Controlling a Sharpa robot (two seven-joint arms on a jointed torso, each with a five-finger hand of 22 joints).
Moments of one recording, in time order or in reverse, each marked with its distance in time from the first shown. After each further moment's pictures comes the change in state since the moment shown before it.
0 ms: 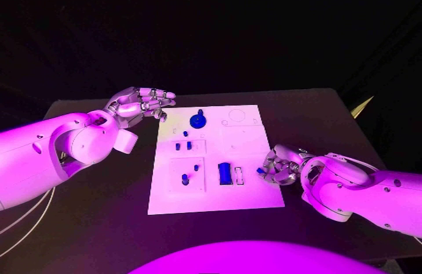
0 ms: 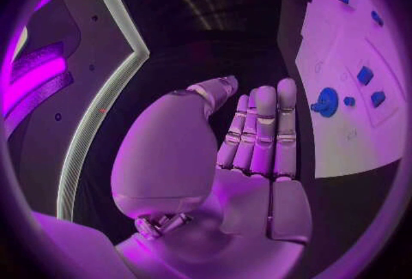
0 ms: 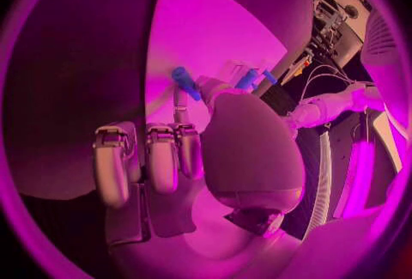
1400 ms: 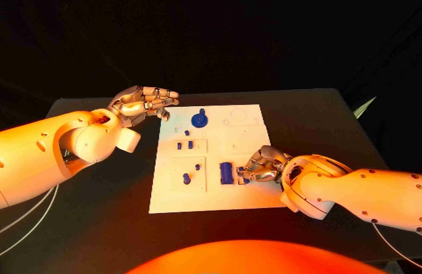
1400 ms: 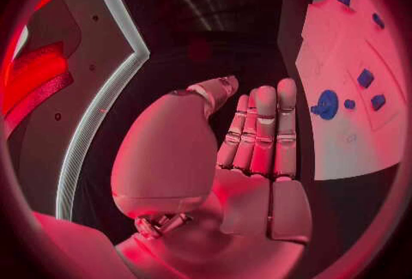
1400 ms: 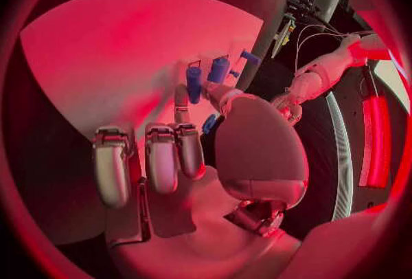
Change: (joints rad) left arm 0.000 0.004 0.000 0.003 0.000 0.002 -0.001; left_hand 0.000 0.000 0.003 -0.003 0.000 0.000 0.000 0.000 0.000 -0.004 -0.004 0.000 0.000 0.000 0.000 0.000 0.000 0.000 0.000 0.000 0.000 0.000; right arm 0.014 0.125 0.001 -0.020 0.308 -0.082 0.004; right_hand -0.209 -0.022 0.124 -0.101 -0.042 -0.002 0.002 0.015 0.035 0.000 0.000 -0.004 0.000 0.000 0.000 0.000 0.001 0.000 0.000 0.000 0.000 0.000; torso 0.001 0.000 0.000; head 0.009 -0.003
